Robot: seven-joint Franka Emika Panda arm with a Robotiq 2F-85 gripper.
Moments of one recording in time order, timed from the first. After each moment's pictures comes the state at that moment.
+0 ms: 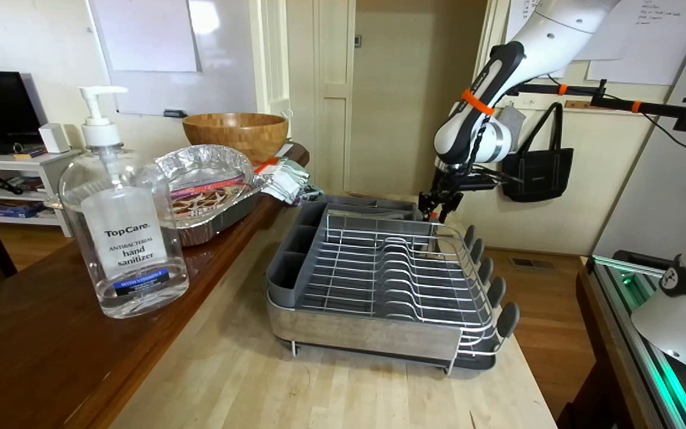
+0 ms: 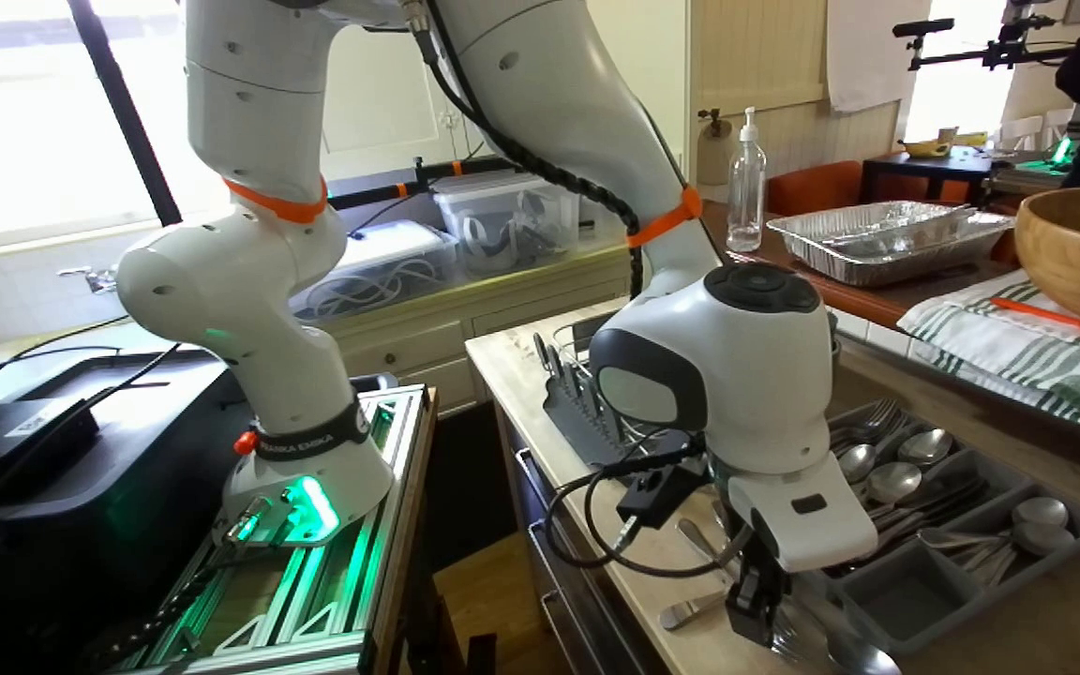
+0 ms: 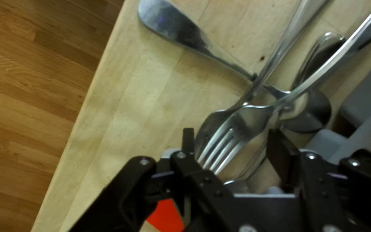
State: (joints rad) arm -0.33 0.45 -0.13 -2.30 0.35 2.84 -0.03
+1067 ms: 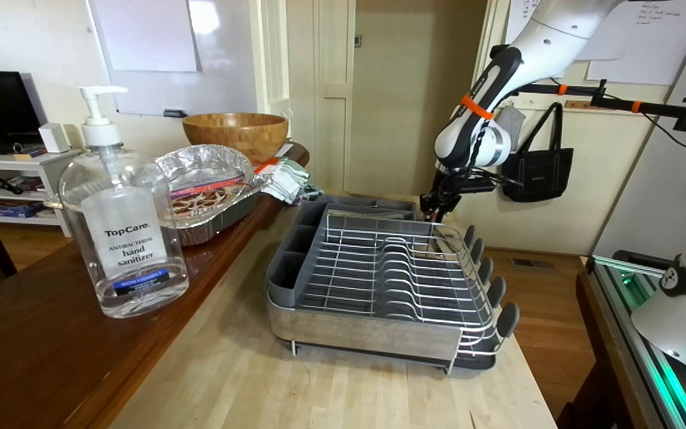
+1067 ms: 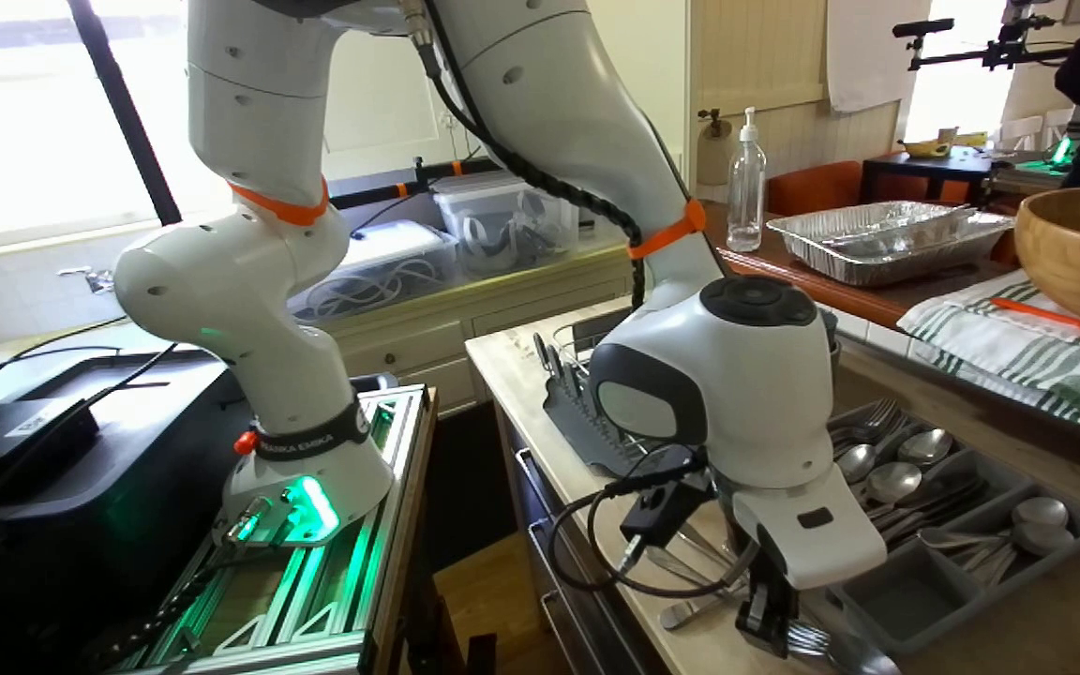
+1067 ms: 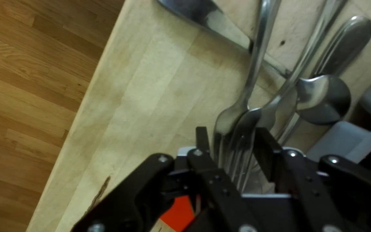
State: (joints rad) arm -0.37 0.47 -0.10 -2.29 0.34 2.89 -0.07
